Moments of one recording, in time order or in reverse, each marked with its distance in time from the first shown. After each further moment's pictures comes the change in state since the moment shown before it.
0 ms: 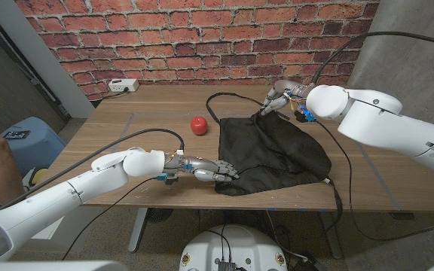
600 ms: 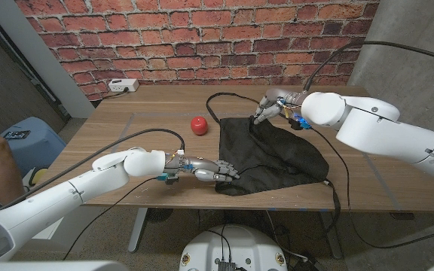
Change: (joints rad) left arm -0.006 -0.006 0.005 0.006 -0.002 0.000 -0.004; left_hand 0.000 0.000 0.003 -0.003 0.000 0.000 0.000 0.000 0.000 0.000 0.000 0.000 0.000 0.000 0.000 0.000 0.001 0.000 0.000 -0.001 0.000; right arm -0.018 -0.001 -0.026 -0.032 -0.011 0.034 0.039; right_hand 0.005 0.005 -0.007 0.001 0.000 0.000 0.000 -0.005 0.003 -0.004 0.007 -0.004 0.000 -0.004 -0.003 -0.007 0.001 0.005 0.005 0.000 0.005
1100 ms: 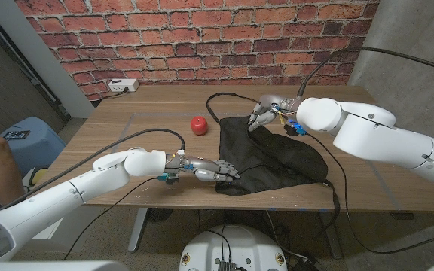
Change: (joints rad) left arm -0.001 -0.002 0.001 -0.002 0.002 0.002 0.000; left_hand 0.000 0.000 0.003 0.003 0.000 0.000 0.000 0.000 0.000 0.000 0.000 0.000 0.000 0.000 0.000 0.000 0.000 0.000 0.000 0.000 0.000; right arm -0.011 0.019 -0.032 -0.012 -0.021 0.013 0.027; right_hand 0.003 0.003 -0.010 -0.001 0.000 0.000 0.000 -0.001 0.002 0.000 0.000 0.000 -0.002 0.006 -0.002 -0.004 0.005 0.005 0.005 0.000 0.000
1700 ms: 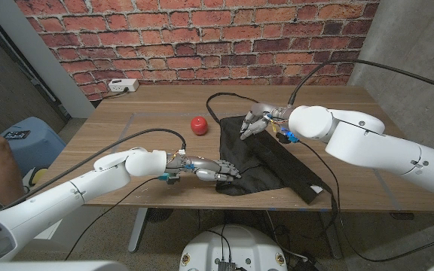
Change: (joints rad) left arm -0.001 -0.006 0.002 0.001 0.000 0.003 0.006; left_hand 0.000 0.000 0.000 0.000 0.000 0.000 0.000 0.000 0.000 0.000 0.000 0.000 0.000 0.000 0.000 0.000 0.000 0.000 0.000 0.000 0.000; right arm -0.019 0.043 -0.033 0.021 -0.001 0.019 0.007; right_hand 0.000 0.000 -0.004 0.004 0.000 0.000 0.000 -0.010 0.005 0.000 0.000 0.000 0.001 0.003 0.001 -0.012 0.000 0.000 0.000 0.000 0.000
